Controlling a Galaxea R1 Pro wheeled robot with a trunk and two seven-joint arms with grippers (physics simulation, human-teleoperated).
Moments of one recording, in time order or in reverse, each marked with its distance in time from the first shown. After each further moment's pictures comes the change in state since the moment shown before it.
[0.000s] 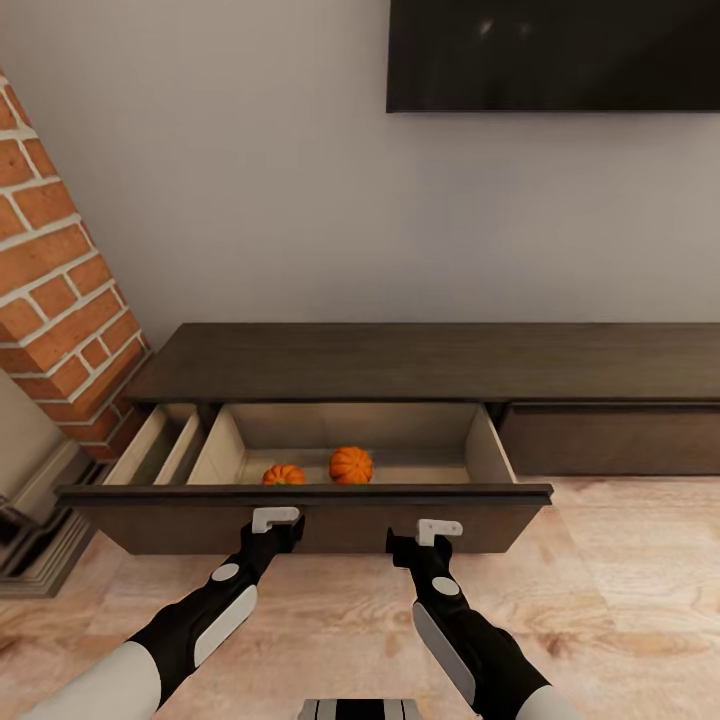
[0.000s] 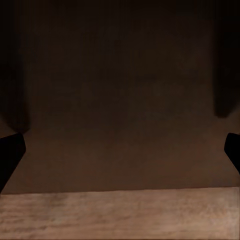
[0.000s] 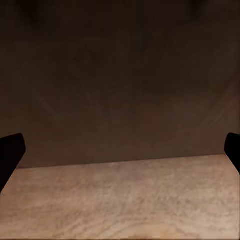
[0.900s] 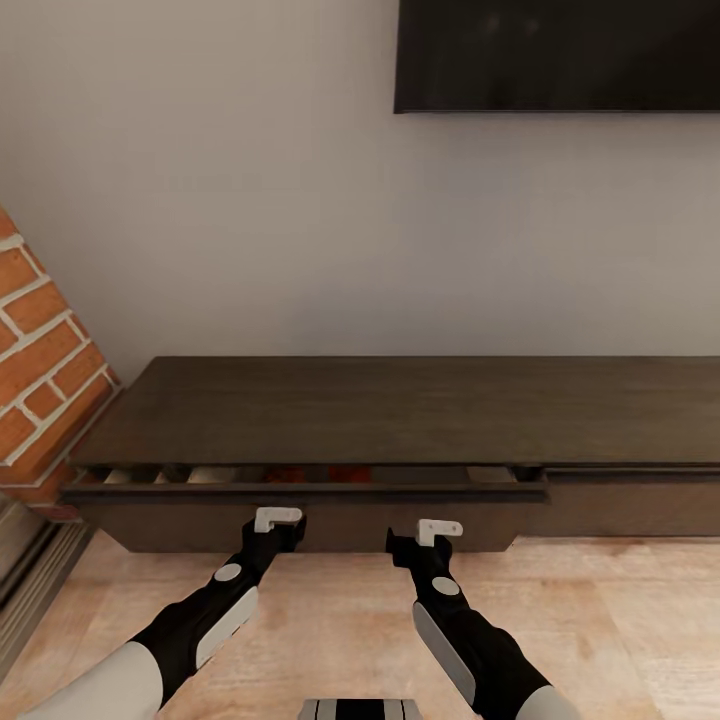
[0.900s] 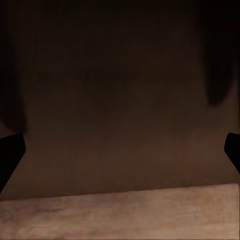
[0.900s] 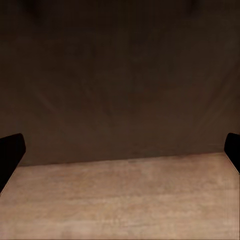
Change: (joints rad) left arm 0.001 -0.007 0.007 0.000 -0.062 0.002 0.000; right arm 0.000 0.000 0.000 0.000 -0.002 0.000 0.000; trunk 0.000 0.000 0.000
